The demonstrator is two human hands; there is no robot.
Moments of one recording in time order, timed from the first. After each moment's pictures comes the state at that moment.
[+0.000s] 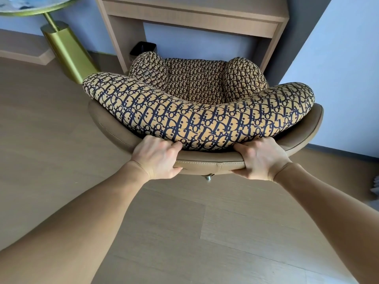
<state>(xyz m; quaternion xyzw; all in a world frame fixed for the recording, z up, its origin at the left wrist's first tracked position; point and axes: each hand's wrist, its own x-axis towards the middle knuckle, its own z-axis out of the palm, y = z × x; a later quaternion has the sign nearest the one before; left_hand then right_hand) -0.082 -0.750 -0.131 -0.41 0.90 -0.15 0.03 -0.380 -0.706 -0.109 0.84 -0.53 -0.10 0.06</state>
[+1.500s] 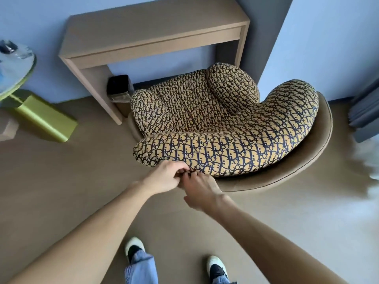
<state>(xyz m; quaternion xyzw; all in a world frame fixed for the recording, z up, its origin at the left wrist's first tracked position) 0.117 -0.930 -0.032 -0.30 0.89 0.32 0.09 0.008 -0.819 -0.043 0.63 -0.74 -0.07 -0.23</state>
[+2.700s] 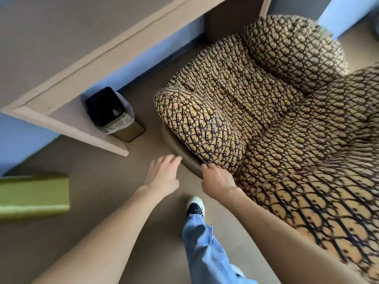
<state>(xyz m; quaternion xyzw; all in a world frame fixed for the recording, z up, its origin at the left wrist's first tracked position) 0.221 -1.484 -0.222 -0.21 0.93 0.14 0.26 0.128 -1.325 -0.259 0.36 -0.87 0.03 -0.33</state>
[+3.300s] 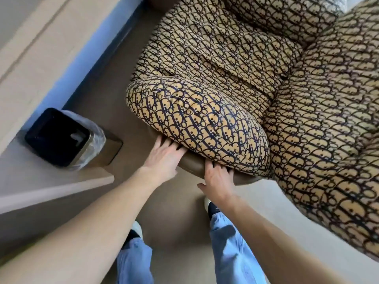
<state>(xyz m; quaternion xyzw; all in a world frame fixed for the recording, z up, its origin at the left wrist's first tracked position) 0.117 -1.630 -0.349 0.13 0.95 0.02 0.30 0.149 -1.443 -0.379 0.10 -0.94 0.05 -0.33</state>
